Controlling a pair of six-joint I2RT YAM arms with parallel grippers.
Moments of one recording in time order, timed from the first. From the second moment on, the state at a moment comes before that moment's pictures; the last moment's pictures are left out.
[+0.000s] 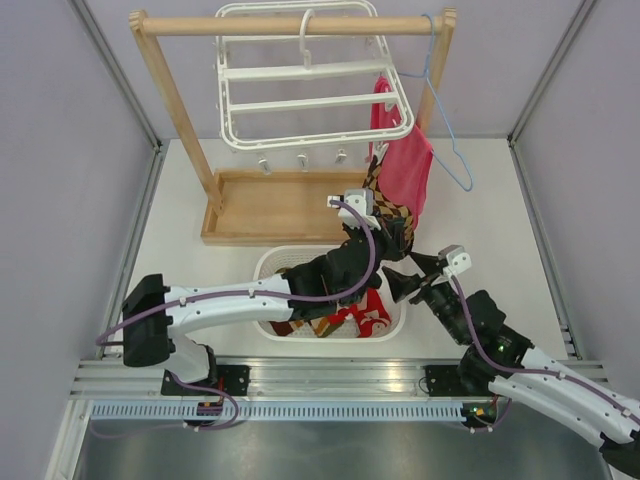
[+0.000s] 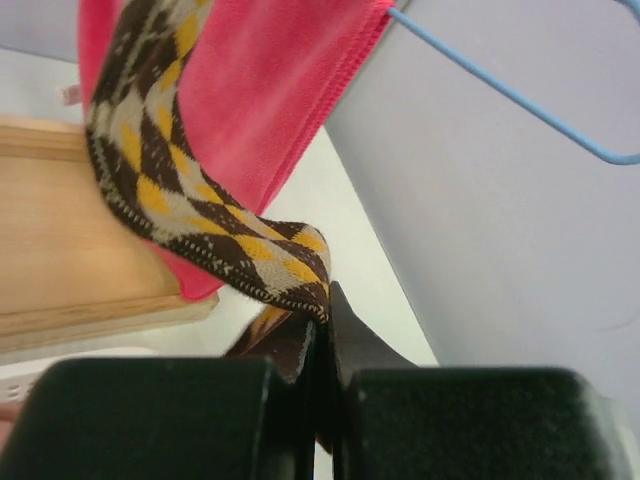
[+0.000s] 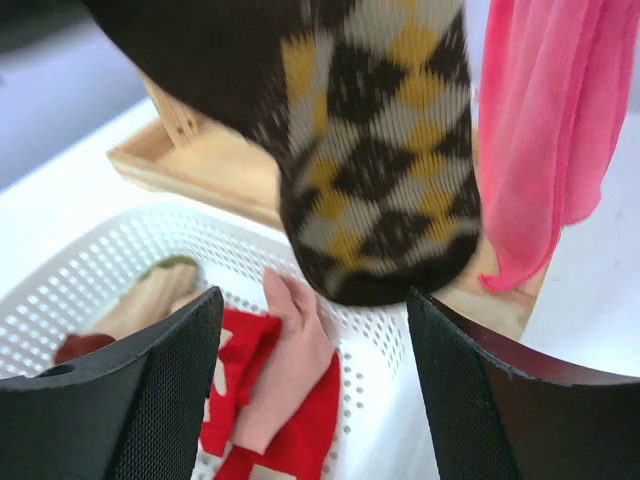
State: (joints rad) left arm -1.30 1.54 1.25 0.29 -0.82 -0.57; right arm 0.93 0.40 0.26 0.17 0.39 0.14
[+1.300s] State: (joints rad) left arm -1.32 1.57 1.21 0.16 -0.84 -0.84; right arm 0.97 0.56 0.20 0.63 0.75 -0.03
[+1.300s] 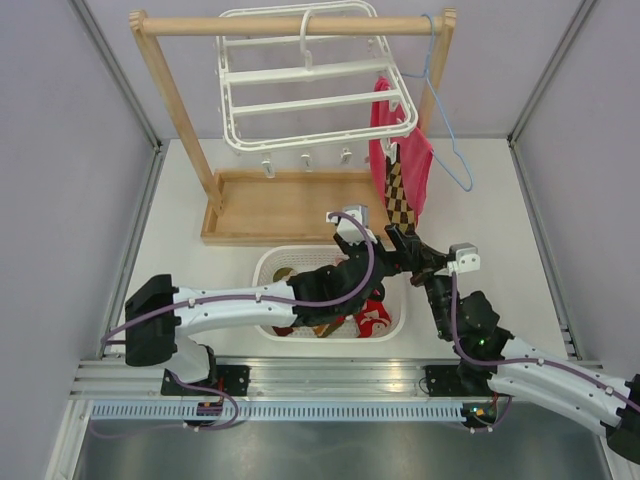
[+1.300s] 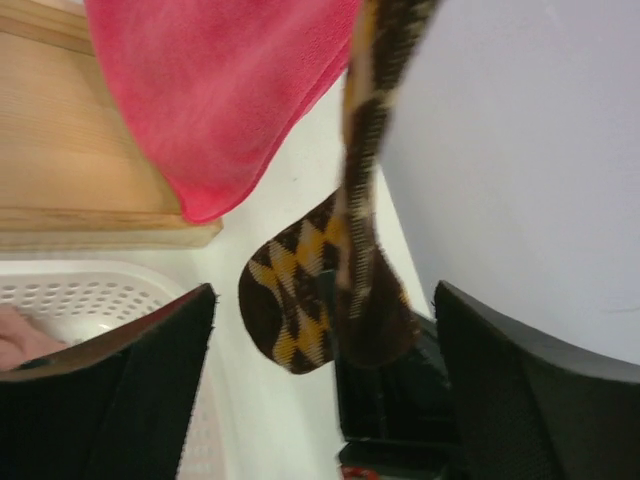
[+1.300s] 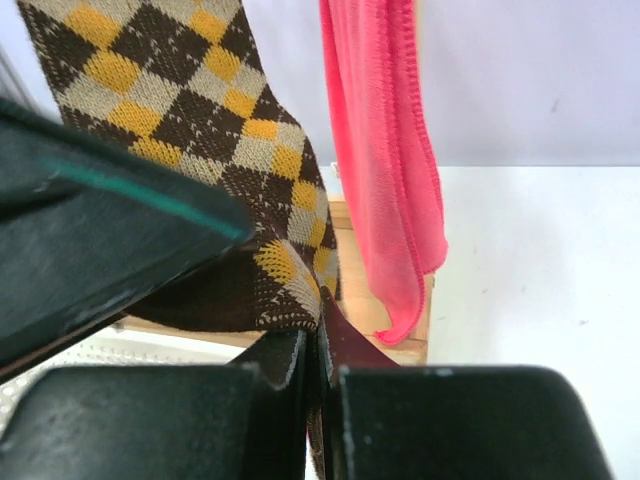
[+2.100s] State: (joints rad) left arm -1.12 1.36 0.88 0.91 -0.37 -0.45; right arm 0.97 0.52 0.21 0.44 0.79 0.03
